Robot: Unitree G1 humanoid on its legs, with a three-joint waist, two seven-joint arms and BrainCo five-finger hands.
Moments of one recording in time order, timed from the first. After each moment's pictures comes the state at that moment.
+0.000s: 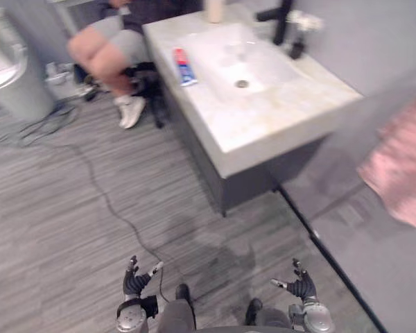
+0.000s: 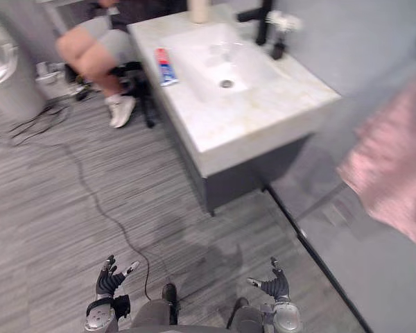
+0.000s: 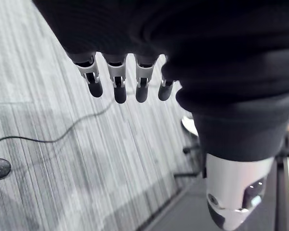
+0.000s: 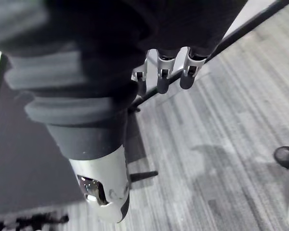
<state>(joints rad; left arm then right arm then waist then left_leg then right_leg) 0.24 0.02 0.17 0.60 -0.01 -0.20 0.22 0.22 -0.07 -0.04 0.60 -0.11 -0.17 -0.14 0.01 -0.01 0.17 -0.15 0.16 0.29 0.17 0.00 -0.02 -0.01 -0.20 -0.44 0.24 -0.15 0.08</state>
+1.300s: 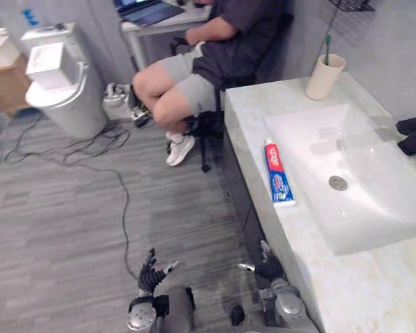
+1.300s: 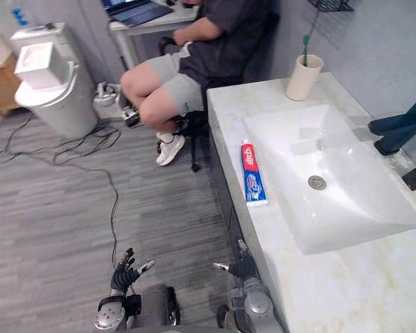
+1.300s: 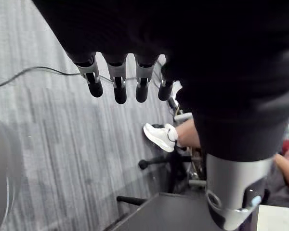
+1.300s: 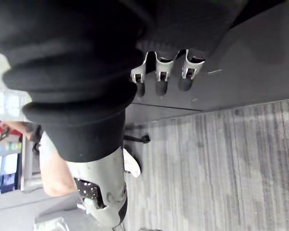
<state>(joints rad) 0.26 0.01 0.05 0.50 0.04 -0.20 0.15 0.21 -0.01 0.15 0.44 -0.09 -0.16 -0.12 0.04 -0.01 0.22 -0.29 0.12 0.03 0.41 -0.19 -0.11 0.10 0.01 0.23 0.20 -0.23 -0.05</state>
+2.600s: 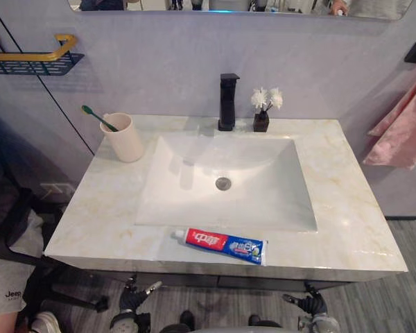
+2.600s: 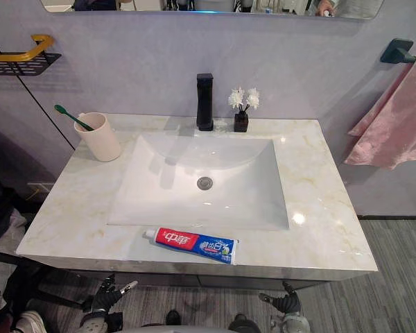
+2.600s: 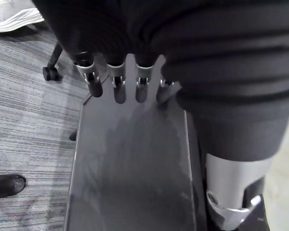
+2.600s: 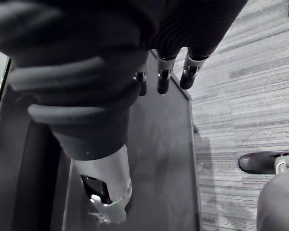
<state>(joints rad) 0.22 0.12 0.11 0.76 0.01 -0.16 0.15 0.16 -0.09 -0.19 0.85 -0.05 -0.12 -0.13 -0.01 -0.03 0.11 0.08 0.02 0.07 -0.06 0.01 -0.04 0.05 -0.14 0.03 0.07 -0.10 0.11</state>
